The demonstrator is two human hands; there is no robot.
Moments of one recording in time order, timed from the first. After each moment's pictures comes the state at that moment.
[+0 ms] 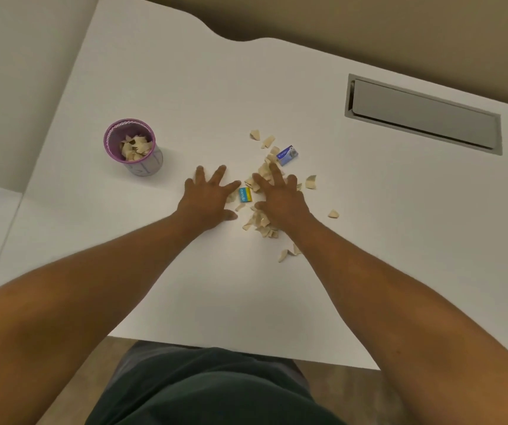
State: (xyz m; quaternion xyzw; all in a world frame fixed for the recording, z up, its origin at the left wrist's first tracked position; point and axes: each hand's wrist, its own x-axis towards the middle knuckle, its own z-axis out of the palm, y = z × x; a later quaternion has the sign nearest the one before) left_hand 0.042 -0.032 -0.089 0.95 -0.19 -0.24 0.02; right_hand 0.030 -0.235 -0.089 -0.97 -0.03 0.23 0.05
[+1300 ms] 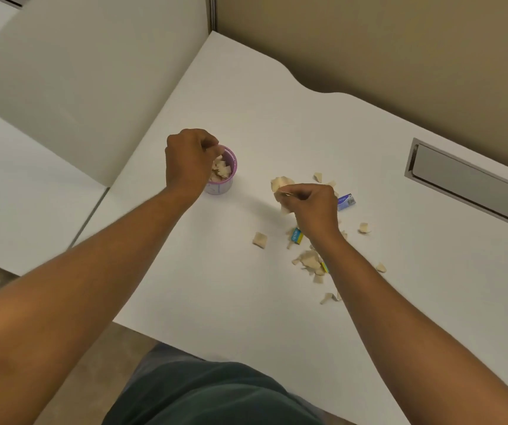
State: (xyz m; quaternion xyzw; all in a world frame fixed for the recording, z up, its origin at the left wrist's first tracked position) left_hand 0.101 0.110 0.003 0.88 0.19 0.07 0.42; right_hand 0.063 -0.137 -0.001 -0.84 0.12 0.10 0.51
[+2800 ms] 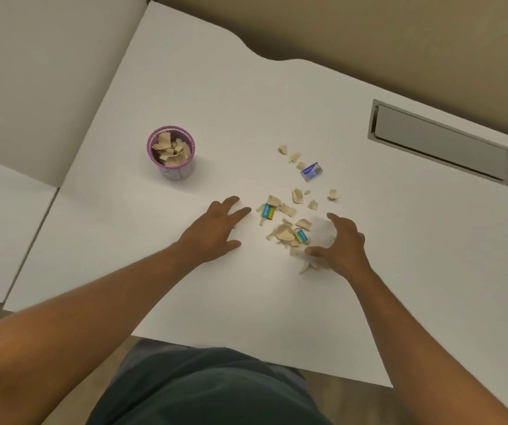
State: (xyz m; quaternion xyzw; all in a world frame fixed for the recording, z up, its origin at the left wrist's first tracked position) left_hand -0.006 0.029 -0.096 0.93 -0.22 -0.22 0.19; right_hand -0.037 -0.279 -0.046 -0.92 0.20 0.24 0.22
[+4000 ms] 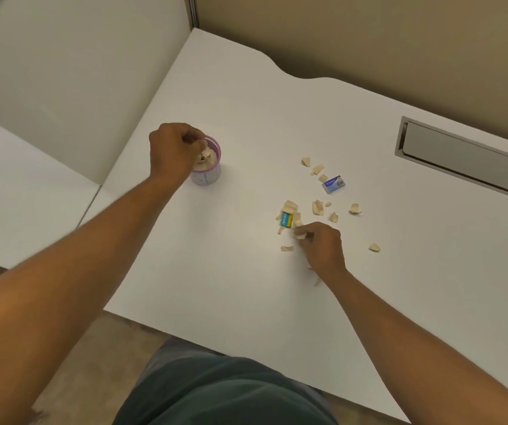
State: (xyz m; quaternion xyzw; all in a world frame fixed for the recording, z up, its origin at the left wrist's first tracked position) left_hand 0.085 0.101 0.014 0.88 0.17 0.05 0.44; right_hand -0.024 -0.220 -0.074 -0.92 0.10 0.12 0.35
